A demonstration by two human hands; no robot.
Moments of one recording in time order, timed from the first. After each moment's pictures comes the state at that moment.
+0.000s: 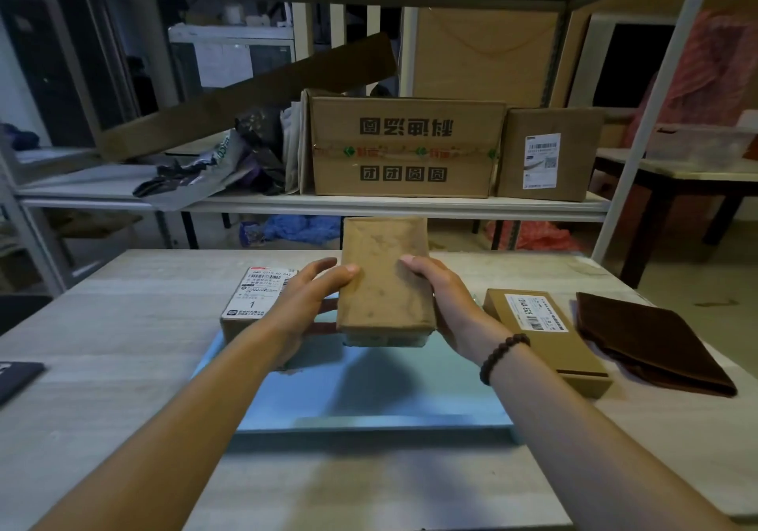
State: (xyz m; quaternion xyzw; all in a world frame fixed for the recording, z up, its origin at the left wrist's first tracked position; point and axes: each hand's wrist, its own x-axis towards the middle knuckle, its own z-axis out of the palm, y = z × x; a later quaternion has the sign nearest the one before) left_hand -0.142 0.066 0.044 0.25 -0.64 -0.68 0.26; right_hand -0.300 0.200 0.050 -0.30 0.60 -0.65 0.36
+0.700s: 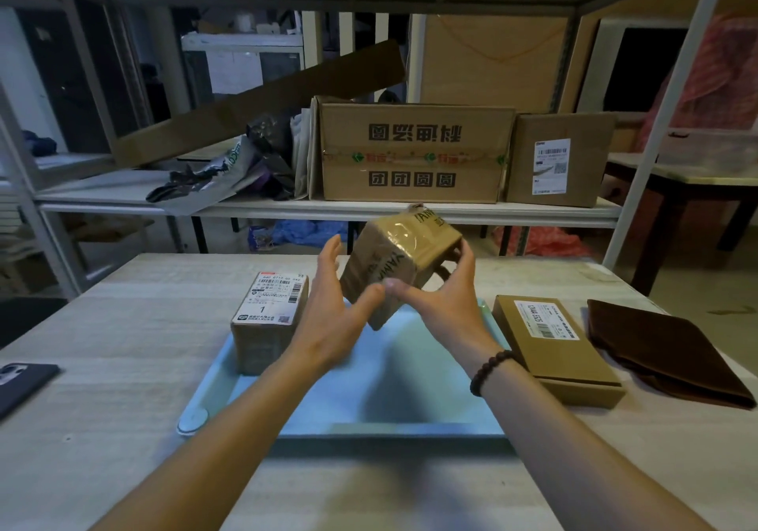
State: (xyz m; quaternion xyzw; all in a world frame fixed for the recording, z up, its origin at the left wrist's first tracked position) left_hand -0.150 0.090 0.035 0.21 -0.78 -0.44 0.39; right_hand -0.288 0.190 0.037 -0.37 0.65 -0.66 0.11
